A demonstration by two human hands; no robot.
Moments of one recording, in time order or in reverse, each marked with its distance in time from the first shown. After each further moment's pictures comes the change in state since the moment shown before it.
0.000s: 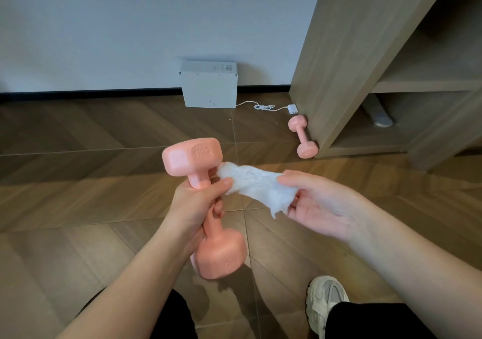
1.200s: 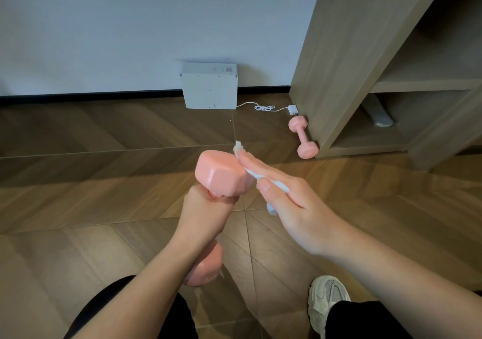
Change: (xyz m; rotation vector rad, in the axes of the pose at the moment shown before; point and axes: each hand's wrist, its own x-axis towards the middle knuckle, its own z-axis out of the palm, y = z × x) left_hand -0.007 -0.018 0.003 0.496 0.048 0.237; right_hand -0.012 0.024 0.021 -1.049 -0.235 -0.760
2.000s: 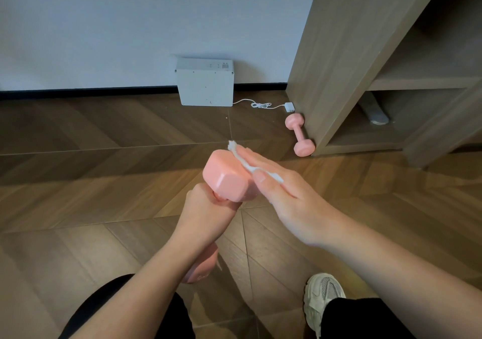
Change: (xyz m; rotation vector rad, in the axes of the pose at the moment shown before) left_hand 0.012 -0.004 0.001 0.233 -0.099 0.066; right_hand 0.009 -0.001 -0.005 -0.017 -0.025 0.030
